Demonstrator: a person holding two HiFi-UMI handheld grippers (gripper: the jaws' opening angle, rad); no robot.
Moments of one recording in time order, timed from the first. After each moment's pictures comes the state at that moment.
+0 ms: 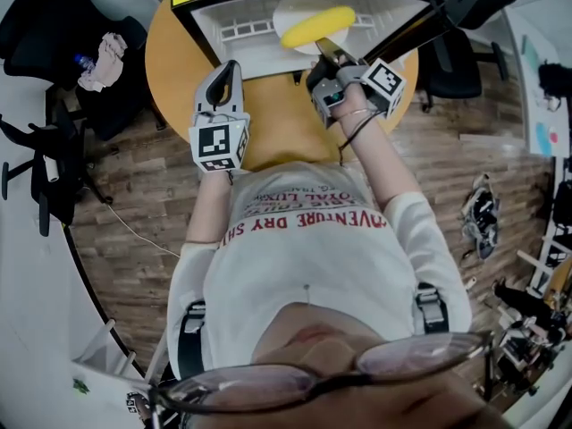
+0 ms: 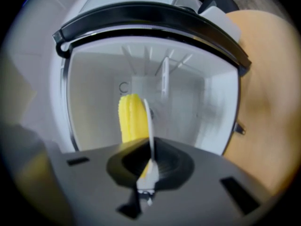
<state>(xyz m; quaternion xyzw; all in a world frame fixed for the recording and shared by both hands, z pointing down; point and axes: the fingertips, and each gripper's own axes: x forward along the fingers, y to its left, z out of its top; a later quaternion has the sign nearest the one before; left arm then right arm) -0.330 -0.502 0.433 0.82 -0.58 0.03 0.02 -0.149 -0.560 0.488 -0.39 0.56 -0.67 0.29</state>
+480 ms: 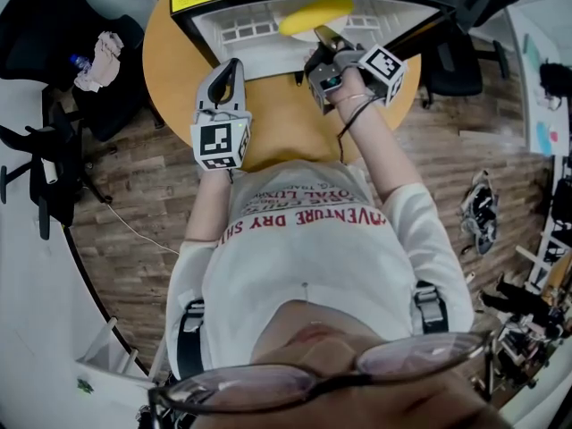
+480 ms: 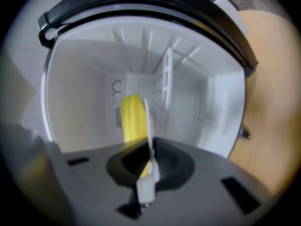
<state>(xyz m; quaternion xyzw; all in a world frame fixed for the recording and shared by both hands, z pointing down) -0.329 -0.518 0.446 0.82 -0.57 0.03 0.03 -0.157 -0.595 0.495 -0.41 0.55 -0.67 0.28</state>
